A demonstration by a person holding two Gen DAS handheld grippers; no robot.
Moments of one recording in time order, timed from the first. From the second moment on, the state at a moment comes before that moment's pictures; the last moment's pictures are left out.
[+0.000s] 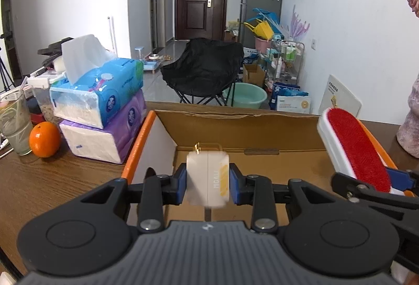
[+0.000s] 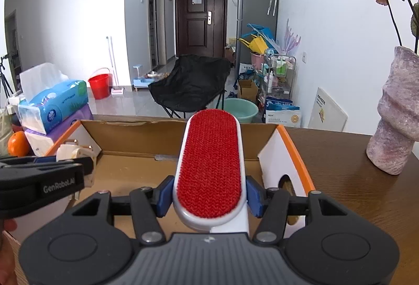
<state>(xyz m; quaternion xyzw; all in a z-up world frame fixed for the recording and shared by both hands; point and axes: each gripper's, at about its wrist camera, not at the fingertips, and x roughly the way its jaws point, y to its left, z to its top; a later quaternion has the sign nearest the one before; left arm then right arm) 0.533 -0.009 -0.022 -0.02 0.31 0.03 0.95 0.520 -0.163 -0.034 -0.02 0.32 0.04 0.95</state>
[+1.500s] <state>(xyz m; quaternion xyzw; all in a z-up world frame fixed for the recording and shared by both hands) 0.464 -0.002 0.009 0.00 0.23 0.08 0.97 0.445 -0.194 0.007 0.01 0.25 -0.01 0.97</state>
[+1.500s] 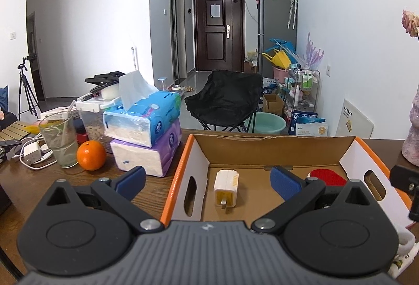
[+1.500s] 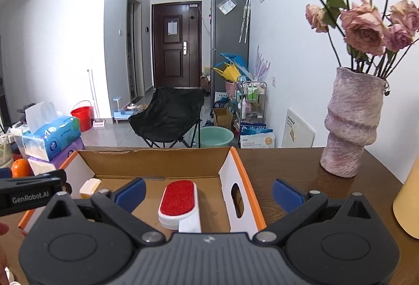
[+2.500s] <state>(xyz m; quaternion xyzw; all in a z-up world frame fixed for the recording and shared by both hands) 0.354 0.000 0.003 0.00 0.21 0.06 0.98 0.329 -0.206 0.022 0.00 0.18 -0.01 0.98</state>
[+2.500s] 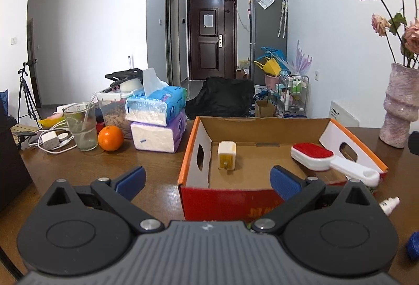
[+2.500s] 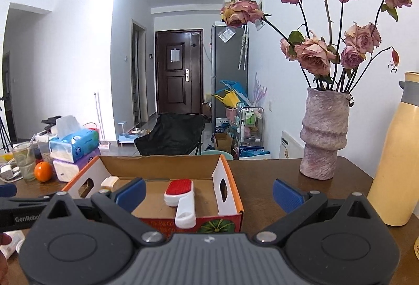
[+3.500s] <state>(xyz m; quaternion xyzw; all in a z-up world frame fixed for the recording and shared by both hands) 0.260 0.017 -0.030 -0.01 0.22 0.05 0.97 0.225 -0.238 -0.024 -0.03 0.21 -0.06 0.98</state>
